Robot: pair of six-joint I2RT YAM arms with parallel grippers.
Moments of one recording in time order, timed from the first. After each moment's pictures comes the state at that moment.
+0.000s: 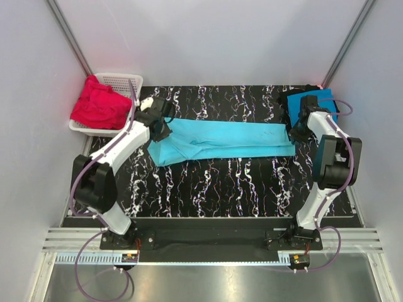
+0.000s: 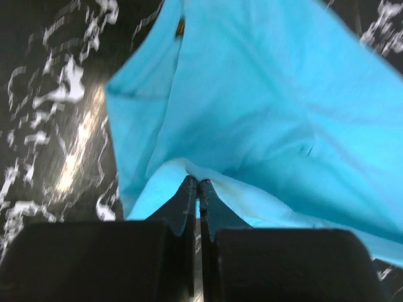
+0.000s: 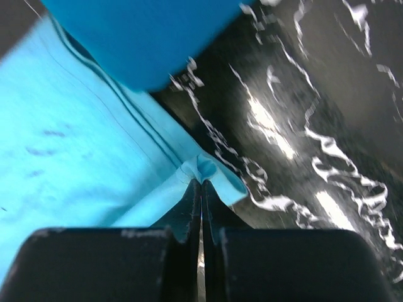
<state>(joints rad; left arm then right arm) -0.40 1.62 1.32 -0.73 -0.36 -0.84 -0.13 1.87 1.39 -0.70 0.16 0.53</state>
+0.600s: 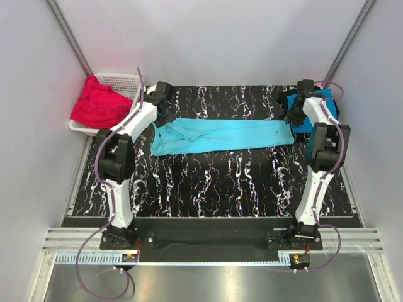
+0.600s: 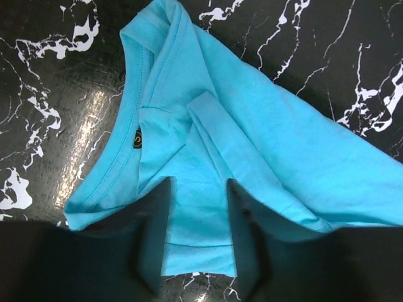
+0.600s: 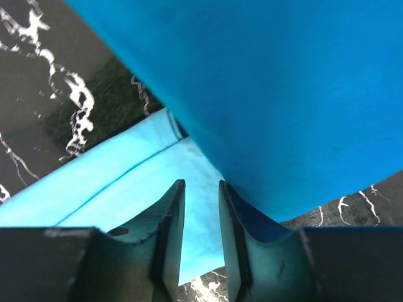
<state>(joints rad) -0.29 2.03 1.72 -0.71 -0.28 -0.73 -0.11 2.18 1.81 -0.71 0.11 0.45</state>
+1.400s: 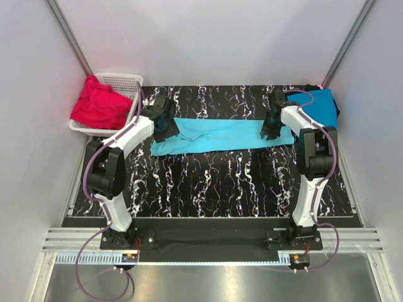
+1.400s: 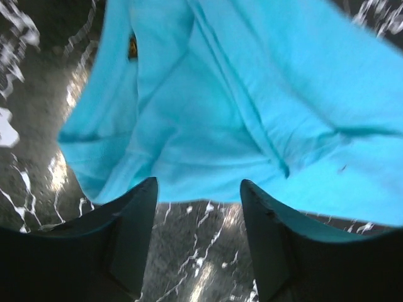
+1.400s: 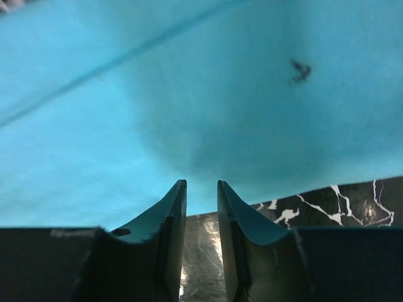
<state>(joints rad) -0.33 1.81 1.40 -0.63 -0.17 -0.73 0.10 2.05 1.57 -0.68 0.03 0.43</state>
